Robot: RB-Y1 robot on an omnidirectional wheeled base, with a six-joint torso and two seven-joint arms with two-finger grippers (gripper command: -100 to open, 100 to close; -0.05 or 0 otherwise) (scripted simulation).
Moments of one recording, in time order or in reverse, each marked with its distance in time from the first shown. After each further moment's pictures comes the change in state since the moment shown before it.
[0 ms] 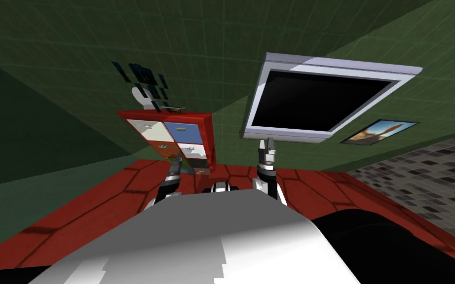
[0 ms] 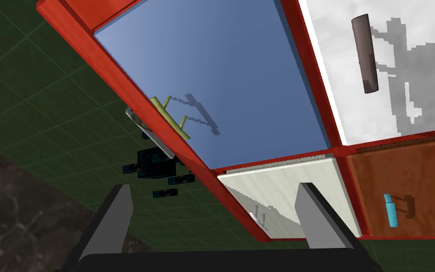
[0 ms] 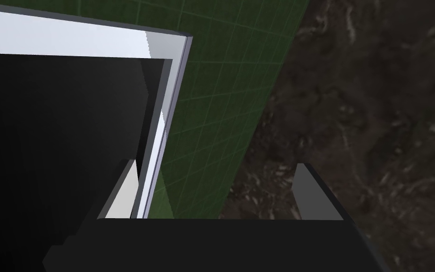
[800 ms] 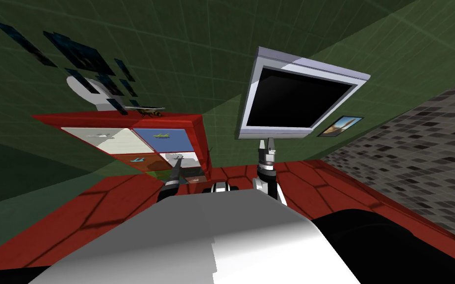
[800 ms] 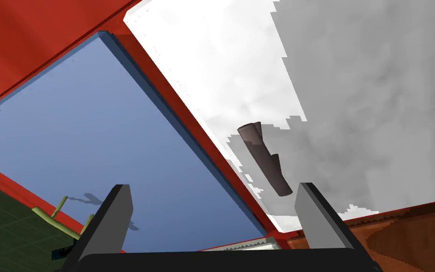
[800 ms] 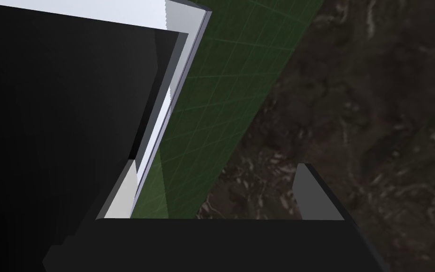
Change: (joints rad) left arm -0.008 -0.006 0.041 0.176 0.028 0.015 -0.070; right arm 0.000 0.000 0.000 0.000 0.000 0.000 0.000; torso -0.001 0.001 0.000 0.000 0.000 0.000
